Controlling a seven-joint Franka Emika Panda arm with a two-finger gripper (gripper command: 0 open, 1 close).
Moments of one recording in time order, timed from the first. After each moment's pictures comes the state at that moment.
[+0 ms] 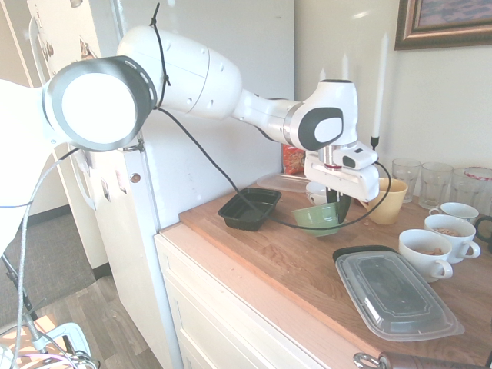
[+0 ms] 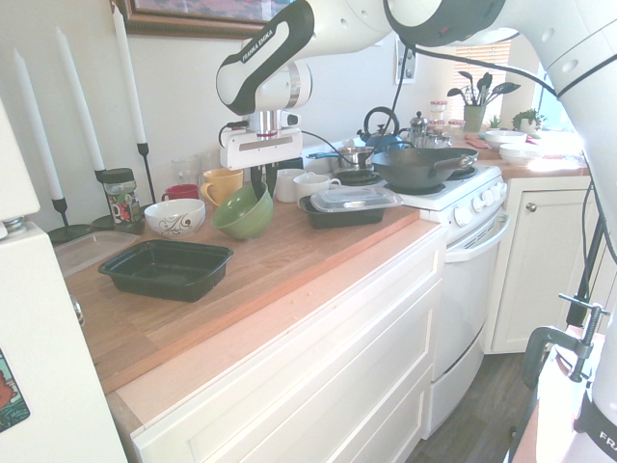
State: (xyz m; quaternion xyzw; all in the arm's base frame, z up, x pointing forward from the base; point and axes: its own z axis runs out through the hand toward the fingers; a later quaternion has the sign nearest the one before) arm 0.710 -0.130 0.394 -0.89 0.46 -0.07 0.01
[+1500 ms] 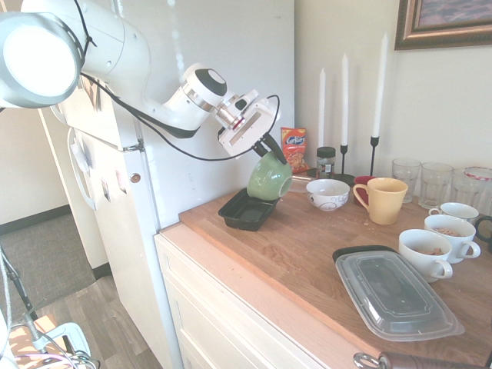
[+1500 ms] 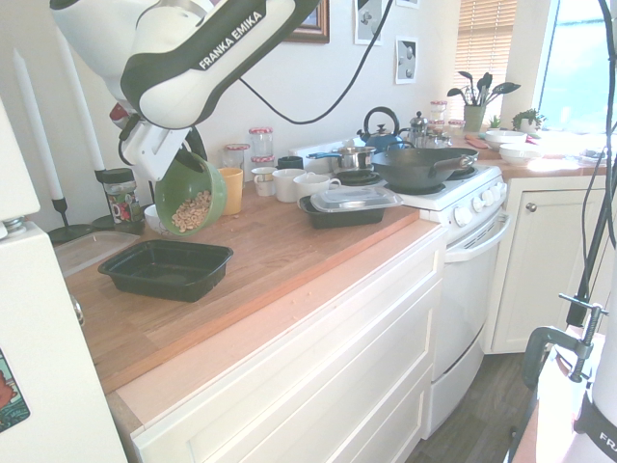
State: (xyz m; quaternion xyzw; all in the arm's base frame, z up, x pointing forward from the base) arm 0.645 0.147 0.454 -0.88 0.21 -0.32 -0.28
